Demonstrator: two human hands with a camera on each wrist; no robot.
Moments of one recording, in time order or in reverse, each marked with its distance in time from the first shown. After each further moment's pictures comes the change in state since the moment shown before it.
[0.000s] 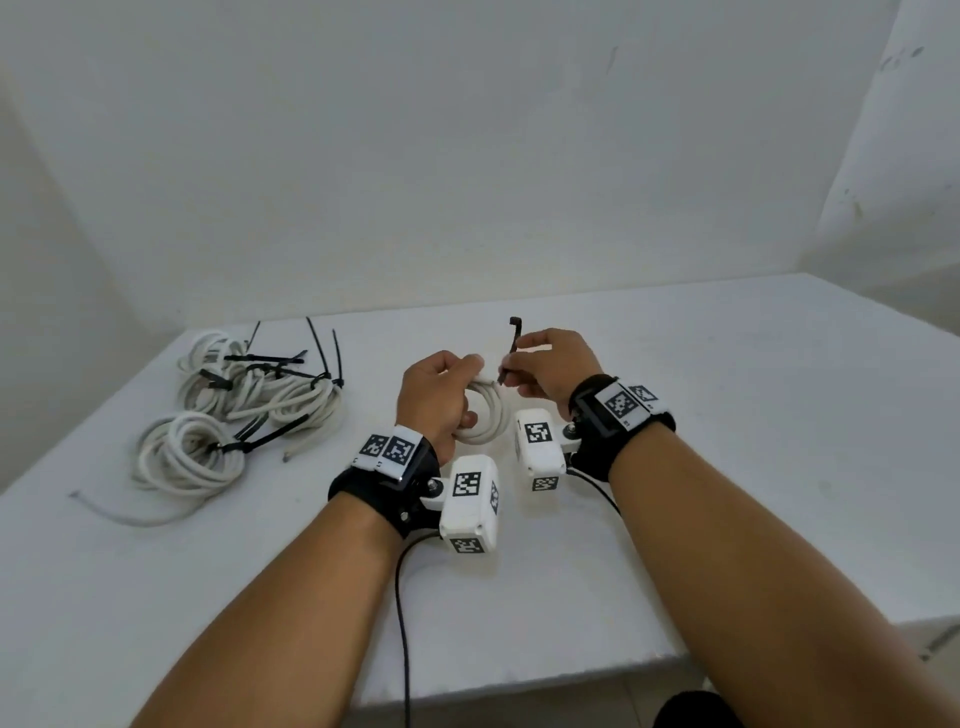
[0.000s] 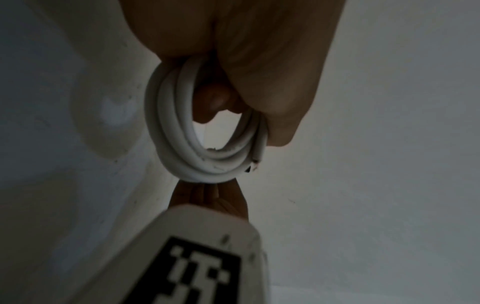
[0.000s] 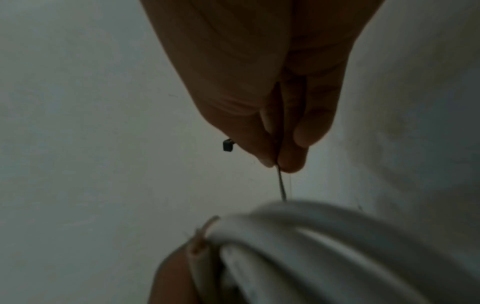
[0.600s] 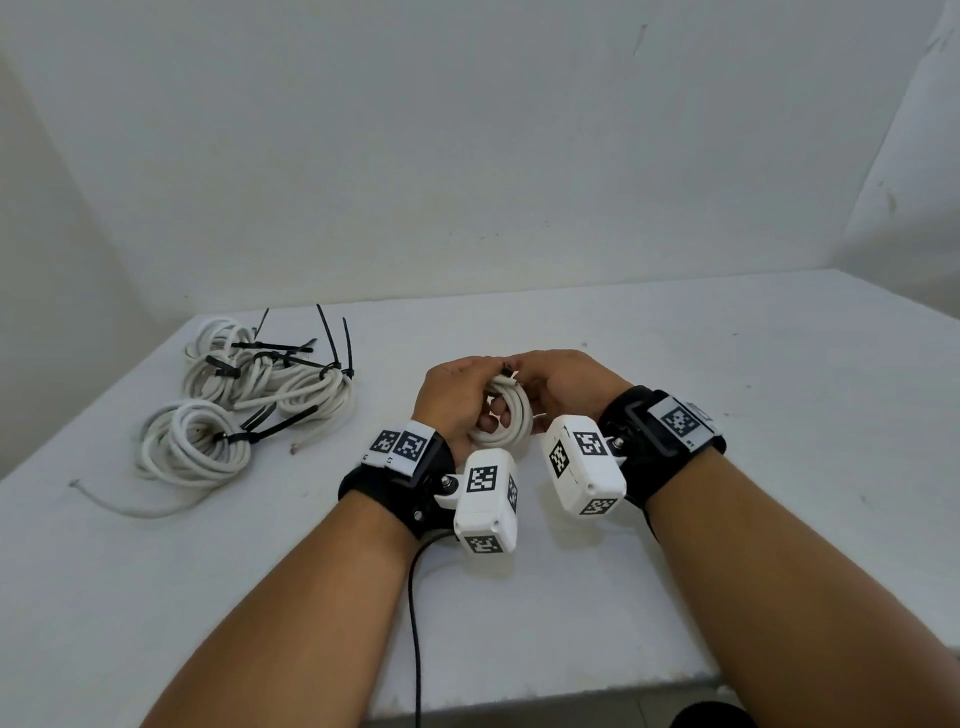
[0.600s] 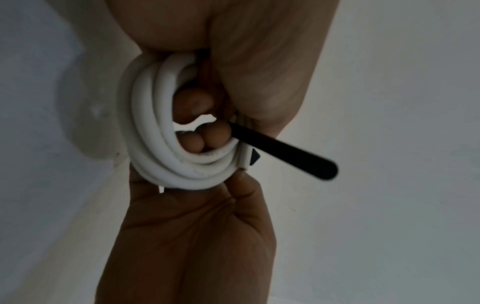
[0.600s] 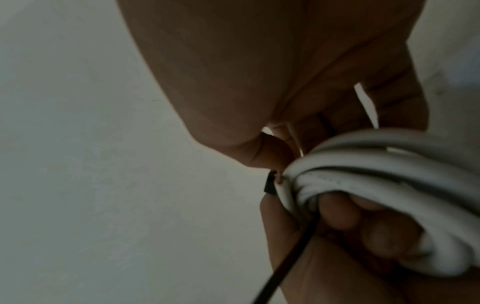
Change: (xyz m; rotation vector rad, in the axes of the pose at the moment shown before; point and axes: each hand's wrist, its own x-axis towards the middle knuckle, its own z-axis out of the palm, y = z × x) left_hand -0.001 -0.006 -0.001 0.012 -0.120 -0.082; right_hand -0.029 -0.002 0.008 0.057 -0.394 0.092
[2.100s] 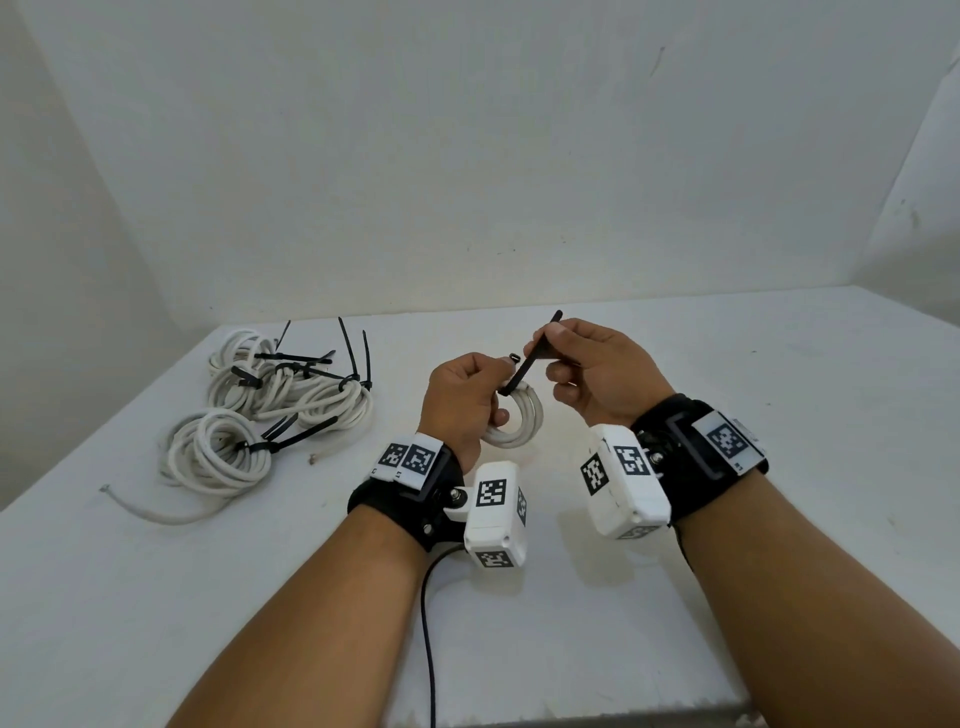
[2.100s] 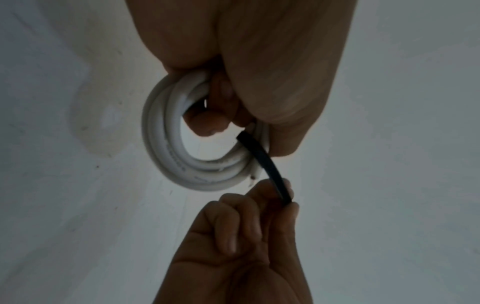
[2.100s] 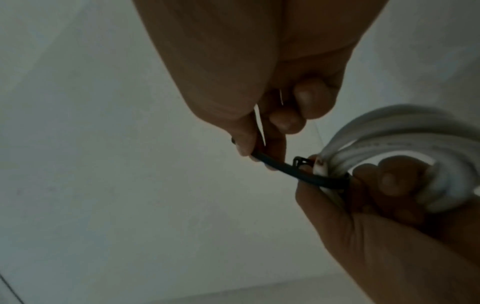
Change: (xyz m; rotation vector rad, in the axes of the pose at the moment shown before) left_hand 0.005 0.004 -0.010 -0.045 0.020 0.174; right_hand -0.005 -0.019 -0.002 0.278 0.136 -0.253
